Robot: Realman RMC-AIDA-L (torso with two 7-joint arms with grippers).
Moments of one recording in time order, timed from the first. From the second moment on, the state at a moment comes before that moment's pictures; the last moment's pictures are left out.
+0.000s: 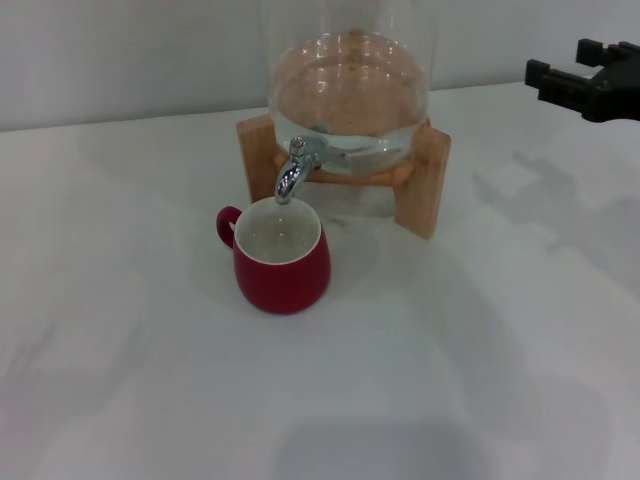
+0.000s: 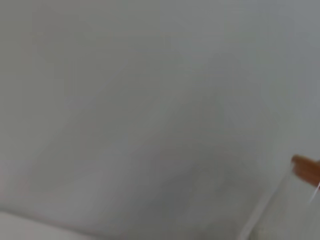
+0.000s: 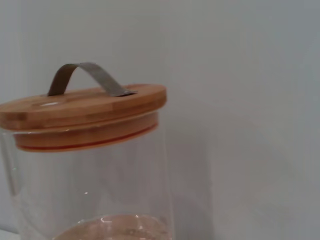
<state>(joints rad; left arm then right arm) -0.09 -2.05 0.27 0.83 -1.46 -1.78 1.47 -0.09 2.01 -1.38 -1.68 1.43 0.73 -1.04</state>
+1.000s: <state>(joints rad) -0.05 -2.08 0.28 1.16 -1.44 -1.76 1.25 -0.02 2.01 -1.36 -1.53 1.47 0.69 -1.06</state>
